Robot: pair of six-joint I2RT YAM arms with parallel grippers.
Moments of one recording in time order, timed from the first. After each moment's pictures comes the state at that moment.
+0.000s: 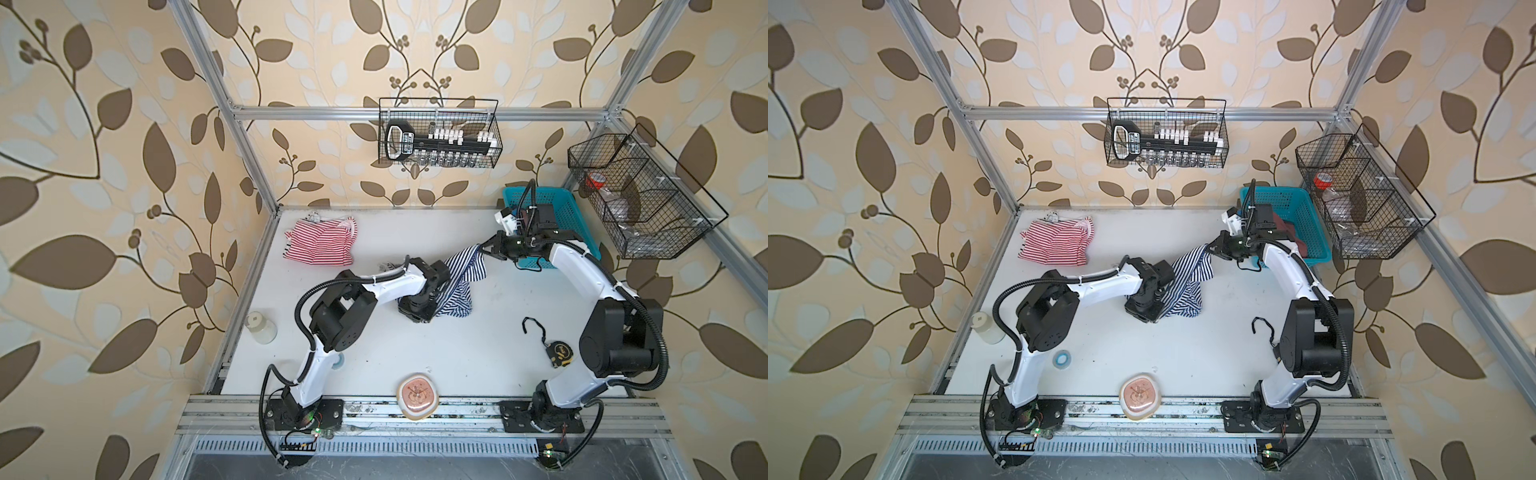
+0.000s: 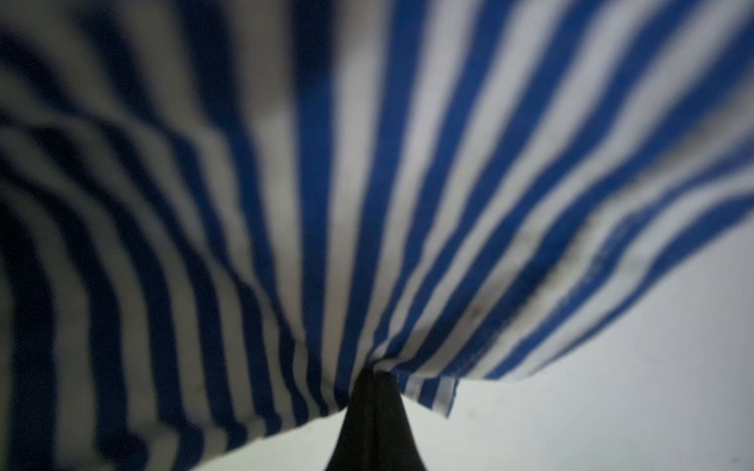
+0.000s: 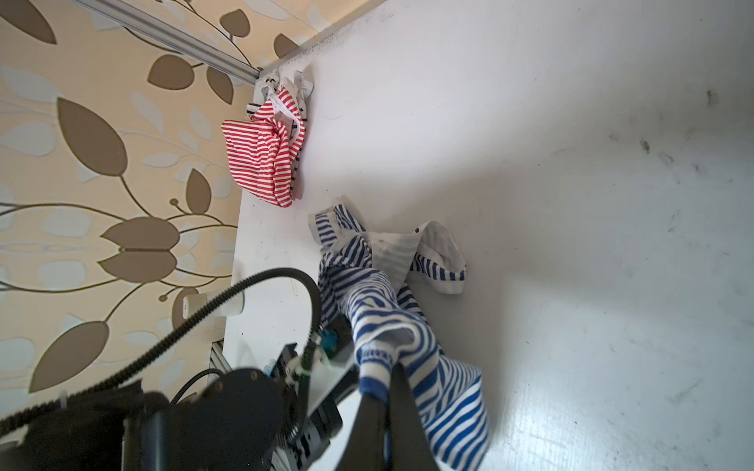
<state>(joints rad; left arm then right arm) -0.80 2.08 1.56 -1.03 0.03 -0.37 -0.01 1.63 1.33 -0.64 -0.68 0.26</state>
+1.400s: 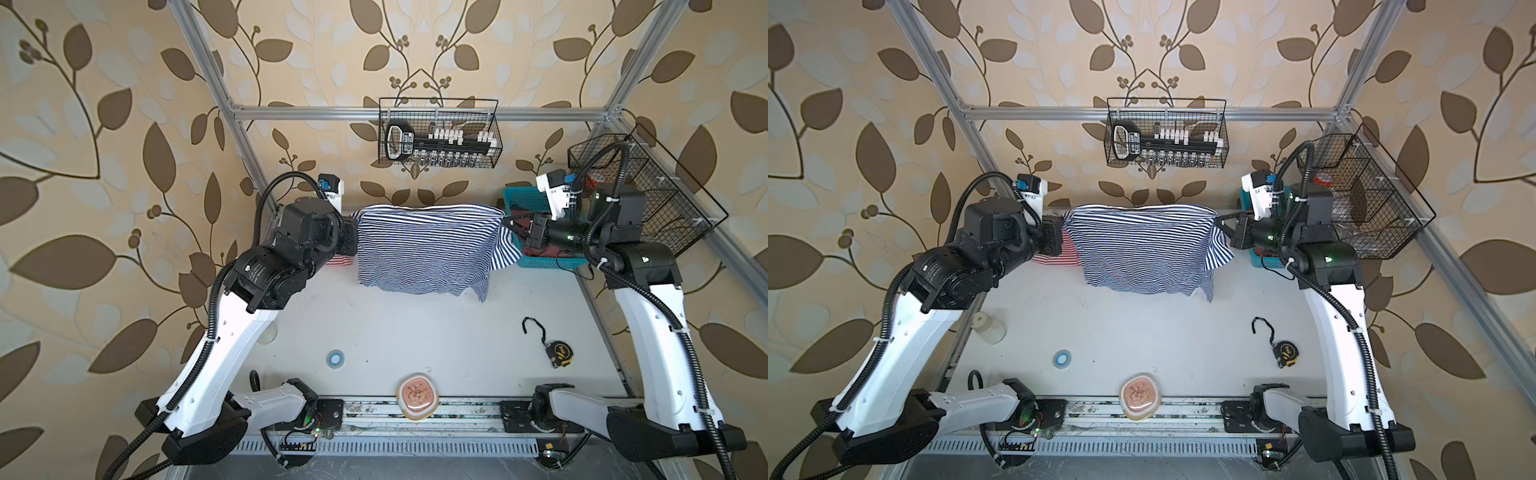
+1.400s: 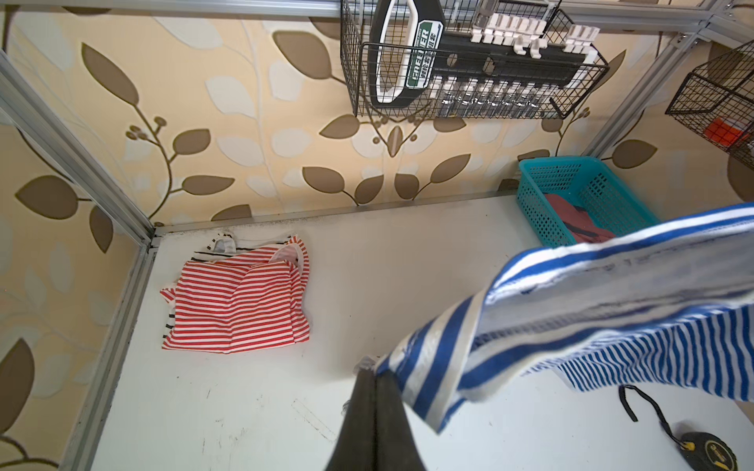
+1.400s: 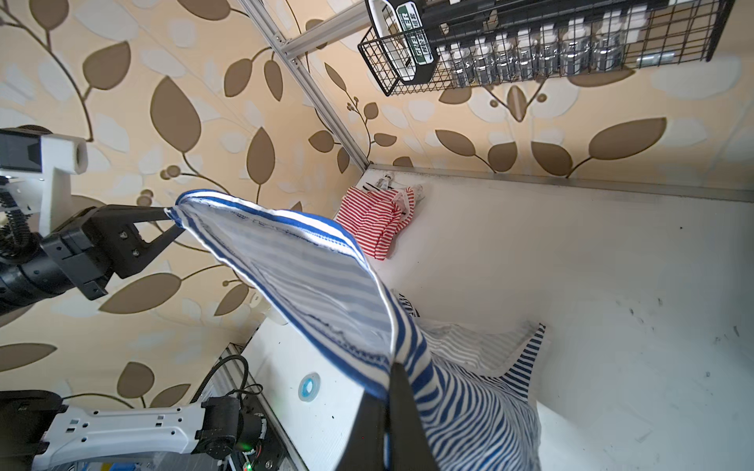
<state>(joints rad) -0.56 1.19 1.71 -0.95 -0.28 -0.24 0.04 1.23 1.65 -0.89 -0.67 0.21</state>
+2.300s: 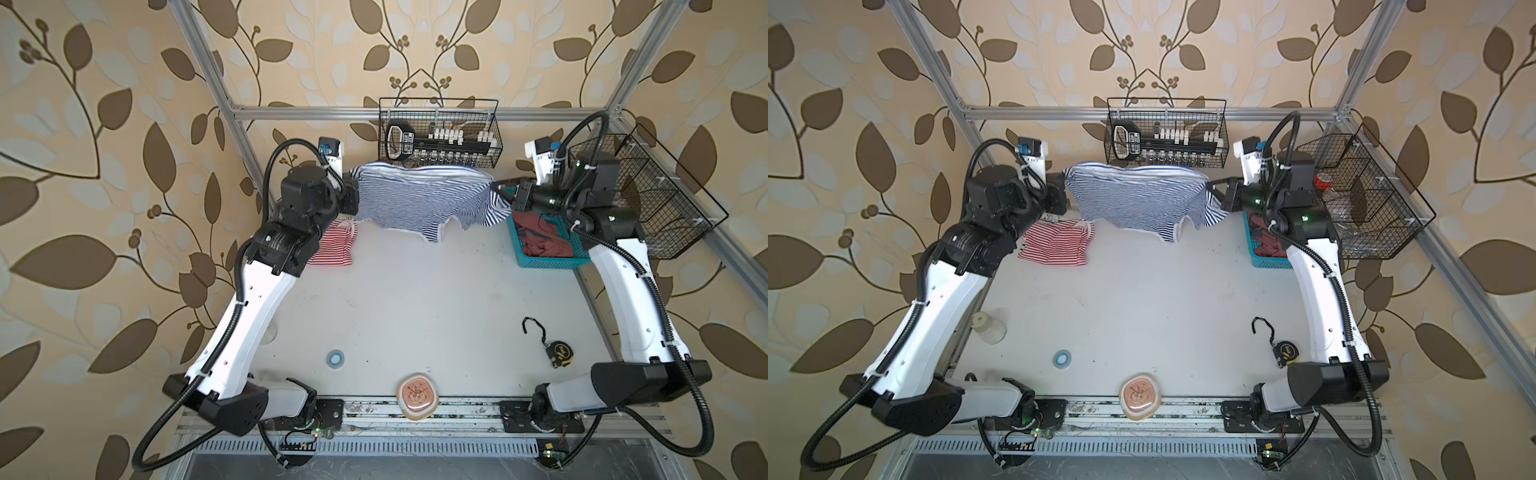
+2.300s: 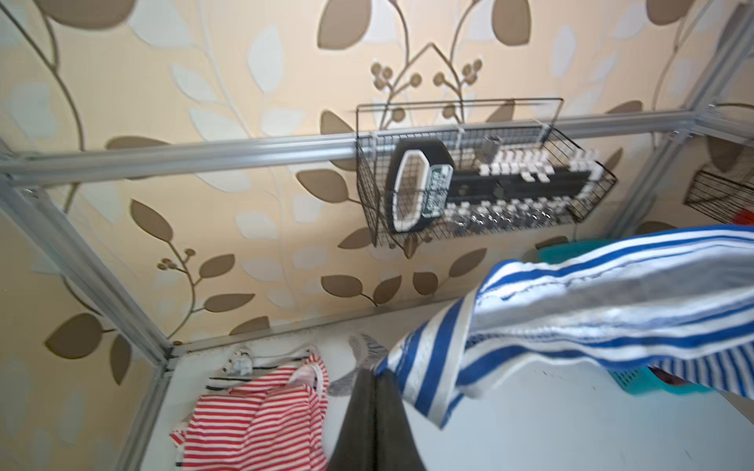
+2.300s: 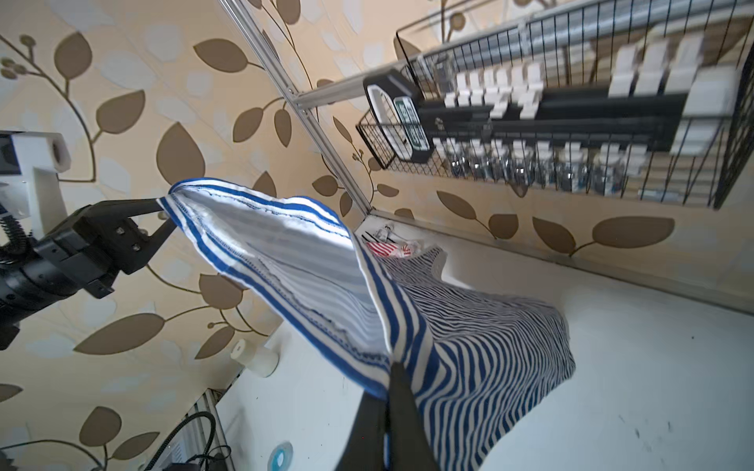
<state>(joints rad) -0.39 1.24 1.60 -0.56 -0.12 -0.07 0.07 1.40 1.66 -0.64 -0.68 0.22</state>
